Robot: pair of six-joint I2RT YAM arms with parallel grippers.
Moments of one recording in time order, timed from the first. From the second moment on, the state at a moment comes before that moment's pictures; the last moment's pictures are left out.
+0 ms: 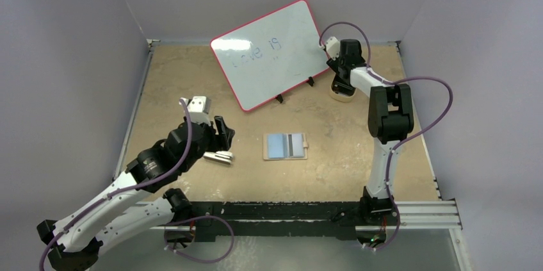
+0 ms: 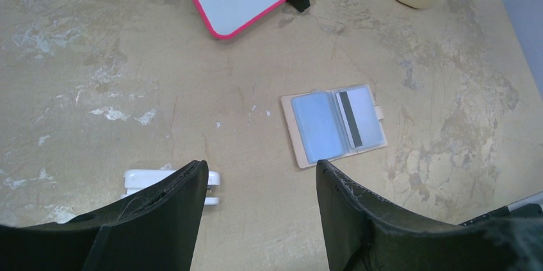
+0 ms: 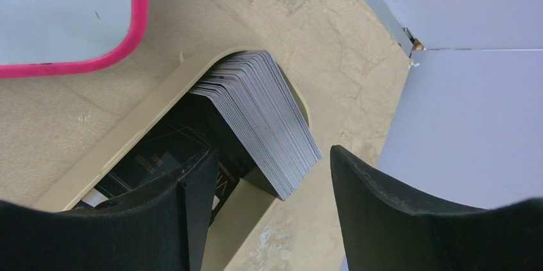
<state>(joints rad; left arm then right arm) -0.86 0.67 0.80 -0.62 -0.44 -0.56 0.11 2.12 1.54 -0.07 0.28 -0.75</state>
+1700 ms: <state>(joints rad) -0.86 0.67 0.80 -0.62 -0.45 -0.56 0.10 2.14 1.57 -0.12 0.19 -0.74</state>
